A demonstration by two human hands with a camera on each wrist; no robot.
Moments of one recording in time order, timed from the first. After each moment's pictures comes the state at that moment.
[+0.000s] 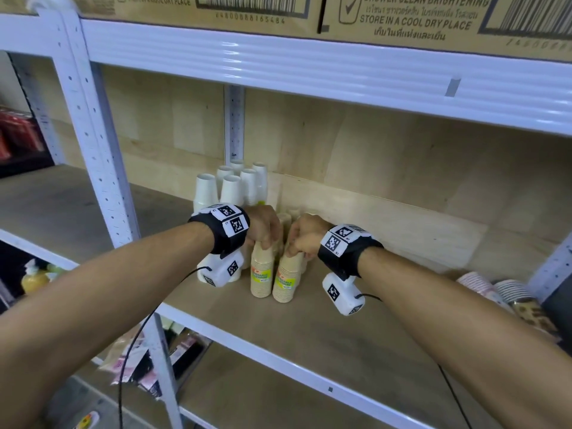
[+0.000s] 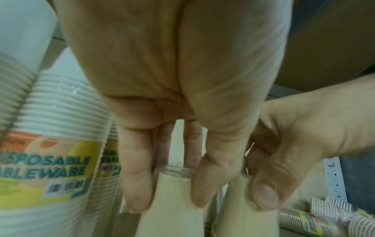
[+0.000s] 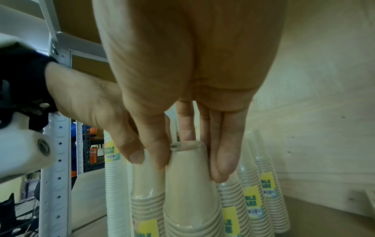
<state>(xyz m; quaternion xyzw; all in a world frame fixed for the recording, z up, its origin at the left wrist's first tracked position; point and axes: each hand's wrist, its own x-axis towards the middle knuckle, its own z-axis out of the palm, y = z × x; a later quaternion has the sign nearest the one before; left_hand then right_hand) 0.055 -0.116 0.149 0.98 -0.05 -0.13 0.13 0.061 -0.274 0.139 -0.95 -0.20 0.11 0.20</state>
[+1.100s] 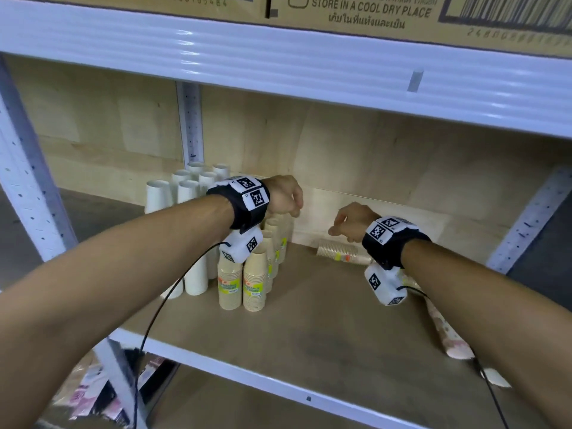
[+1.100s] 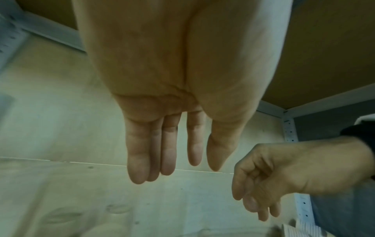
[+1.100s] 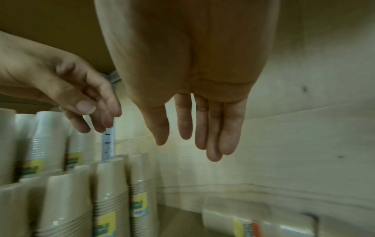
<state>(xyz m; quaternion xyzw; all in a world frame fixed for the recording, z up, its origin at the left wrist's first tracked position) 0.107 -0.203 0.199 0.98 -0.14 -0.02 0.16 0.103 -0.406 0.162 -0.98 -0.04 0.03 0.21</state>
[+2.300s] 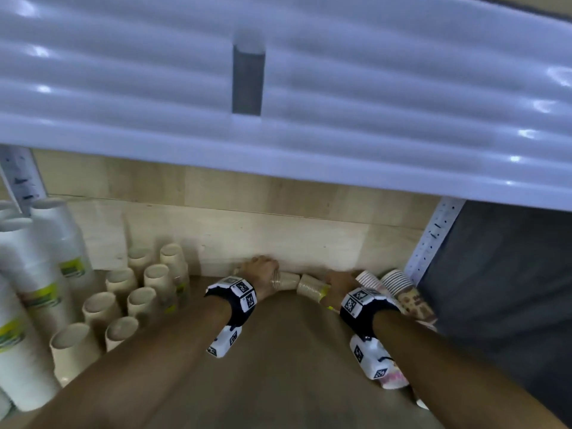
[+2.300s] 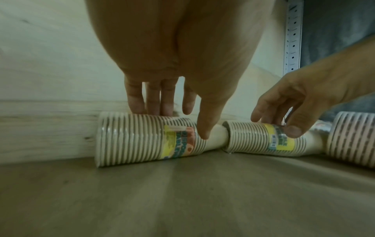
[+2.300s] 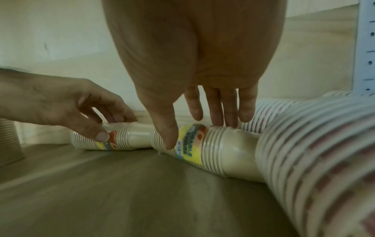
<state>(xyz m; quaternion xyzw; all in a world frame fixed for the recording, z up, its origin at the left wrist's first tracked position) 0.234 -0.371 0.012 0.96 -0.25 0.01 0.11 0.161 -0.574 0.039 -0.99 0.11 0.08 0.09</state>
